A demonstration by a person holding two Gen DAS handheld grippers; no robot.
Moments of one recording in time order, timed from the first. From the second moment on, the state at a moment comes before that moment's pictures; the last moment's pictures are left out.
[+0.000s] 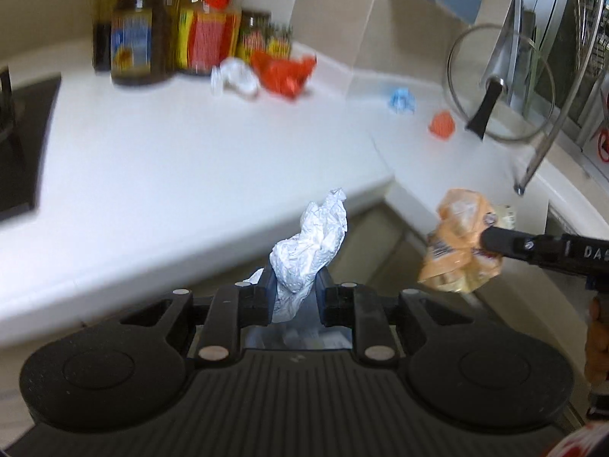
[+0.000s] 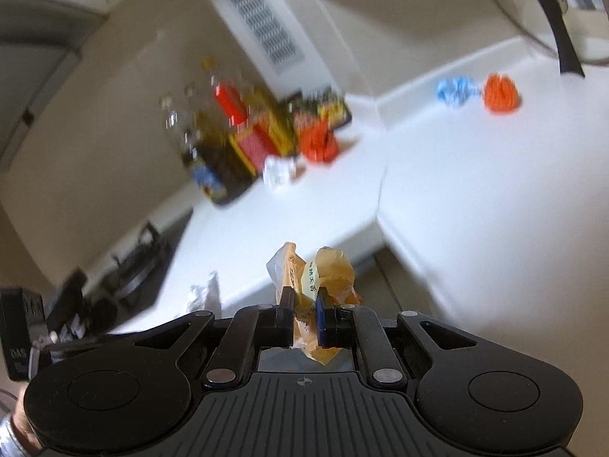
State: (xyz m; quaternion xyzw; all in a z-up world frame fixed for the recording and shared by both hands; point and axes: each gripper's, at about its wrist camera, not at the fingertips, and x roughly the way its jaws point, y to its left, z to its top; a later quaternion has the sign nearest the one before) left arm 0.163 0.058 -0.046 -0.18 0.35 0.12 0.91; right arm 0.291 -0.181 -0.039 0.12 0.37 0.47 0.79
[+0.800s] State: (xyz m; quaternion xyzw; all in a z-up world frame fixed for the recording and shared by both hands) left arm 0.212 0.046 -0.186 -0.23 0.46 0.12 0.85; right arm 0.274 -0.148 -0.151 0.01 0.42 0.38 0.82
